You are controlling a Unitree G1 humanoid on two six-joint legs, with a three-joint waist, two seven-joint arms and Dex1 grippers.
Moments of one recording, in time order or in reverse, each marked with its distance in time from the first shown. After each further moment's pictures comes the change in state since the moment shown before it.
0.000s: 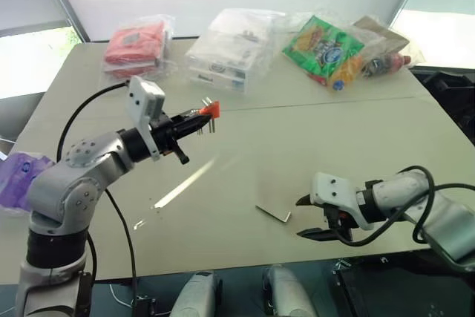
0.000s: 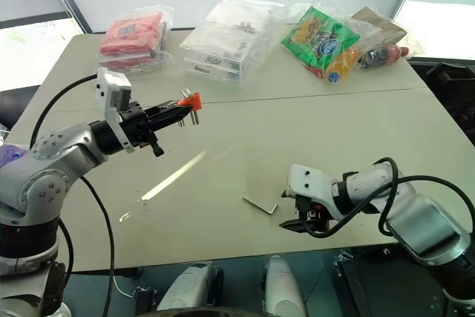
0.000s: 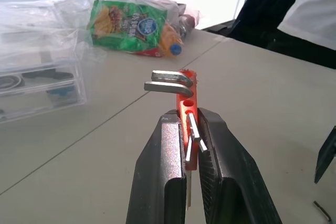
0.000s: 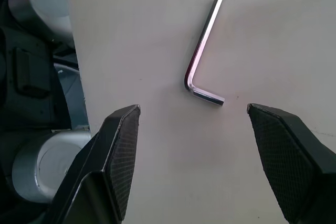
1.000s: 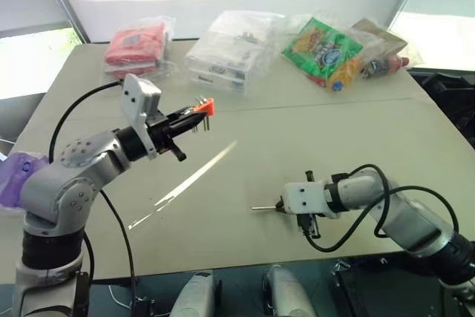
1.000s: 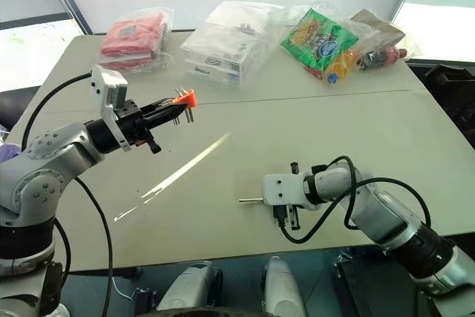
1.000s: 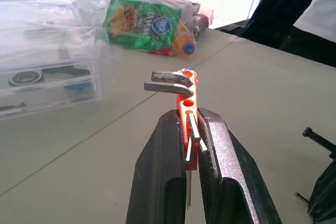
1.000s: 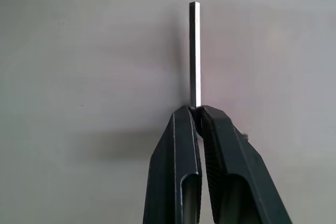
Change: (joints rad) left arm 0.001 0.010 0.024 -0.014 -0.014 0.034 0.062; right arm -0.190 0.087 0.276 0.254 -0.378 -0.477 -0.038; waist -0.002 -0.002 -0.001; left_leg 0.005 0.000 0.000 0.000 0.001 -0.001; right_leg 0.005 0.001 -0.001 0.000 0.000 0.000
